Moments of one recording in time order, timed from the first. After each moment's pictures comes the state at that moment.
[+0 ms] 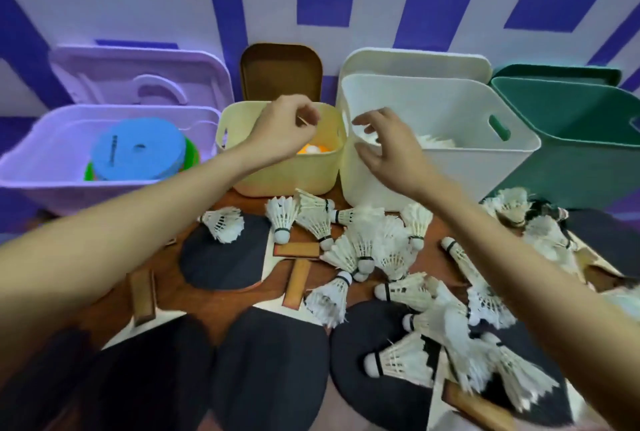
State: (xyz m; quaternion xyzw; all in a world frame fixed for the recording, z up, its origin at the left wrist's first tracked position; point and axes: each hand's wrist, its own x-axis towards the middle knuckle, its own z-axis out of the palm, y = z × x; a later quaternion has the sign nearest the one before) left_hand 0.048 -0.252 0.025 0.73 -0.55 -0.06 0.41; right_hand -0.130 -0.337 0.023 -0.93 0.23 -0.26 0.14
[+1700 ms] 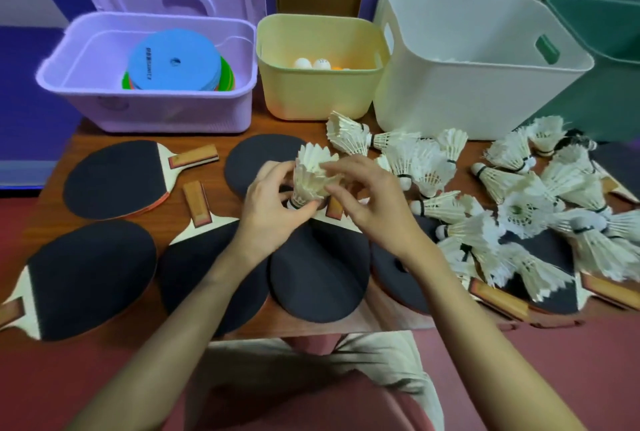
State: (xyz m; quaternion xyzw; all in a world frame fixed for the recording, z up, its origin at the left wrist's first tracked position) left_hand -0.017 -0.050 -0.092 0.71 -0.42 -0.16 0.54; right_hand -0.150 -0.152 -0.054 -0.87 0.20 -0.27 0.36
